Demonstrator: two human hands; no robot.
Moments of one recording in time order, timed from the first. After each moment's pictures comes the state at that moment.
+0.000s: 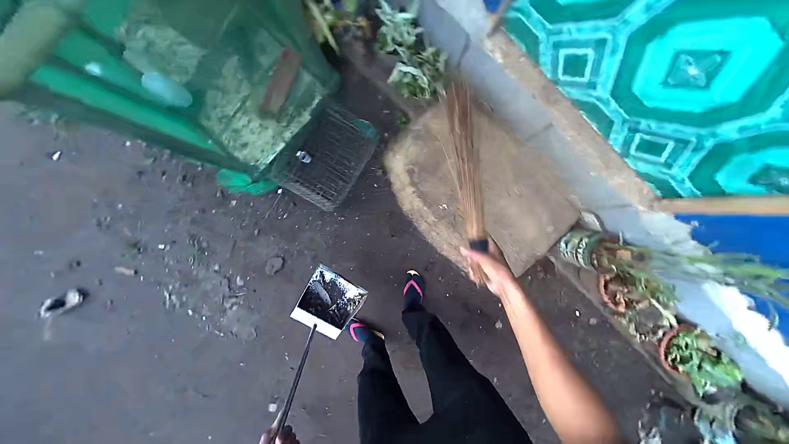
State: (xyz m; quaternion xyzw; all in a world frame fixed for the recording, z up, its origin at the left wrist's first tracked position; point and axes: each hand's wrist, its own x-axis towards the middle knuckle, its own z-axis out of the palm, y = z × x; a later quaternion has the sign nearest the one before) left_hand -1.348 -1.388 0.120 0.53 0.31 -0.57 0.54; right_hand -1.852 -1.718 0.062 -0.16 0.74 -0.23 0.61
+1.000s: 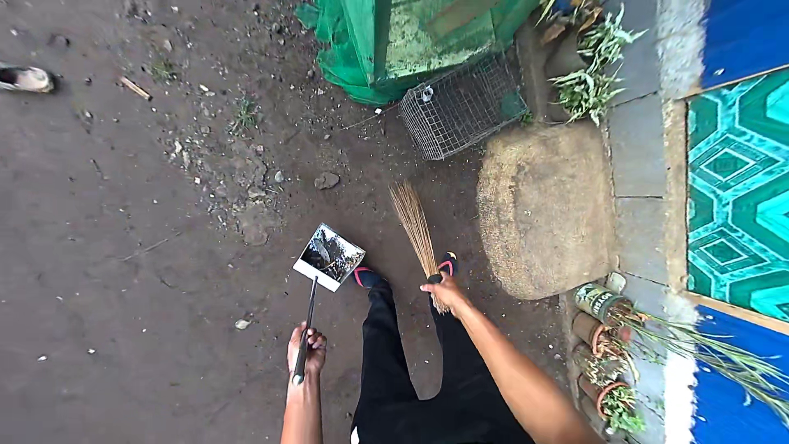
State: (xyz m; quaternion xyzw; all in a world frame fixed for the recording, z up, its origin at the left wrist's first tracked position) left_hand -1.154 -1.282 -0.012 0.54 0.44 -0.42 0.58; right_hand -1.433 -1.517 -0.022 -0.35 0.73 0.20 0.56
